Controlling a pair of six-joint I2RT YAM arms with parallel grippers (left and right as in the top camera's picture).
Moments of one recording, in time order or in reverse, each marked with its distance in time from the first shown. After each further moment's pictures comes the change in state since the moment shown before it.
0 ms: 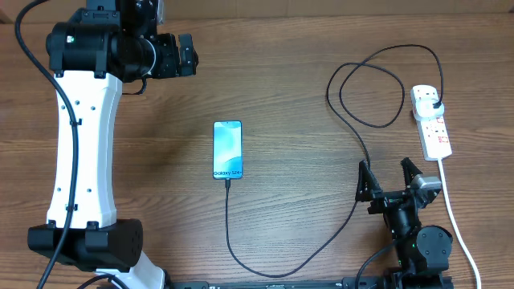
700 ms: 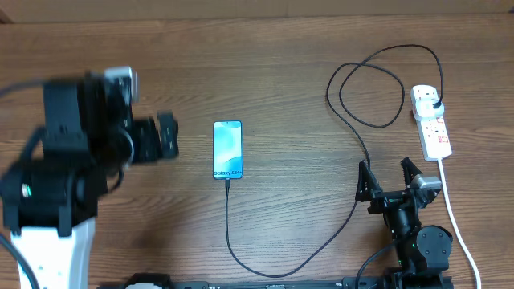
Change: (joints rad) left arm 0.000 -0.639 -0.544 0.018 -0.103 0.000; right arm 0.000 0.000 0.000 -0.001 0.000 0.000
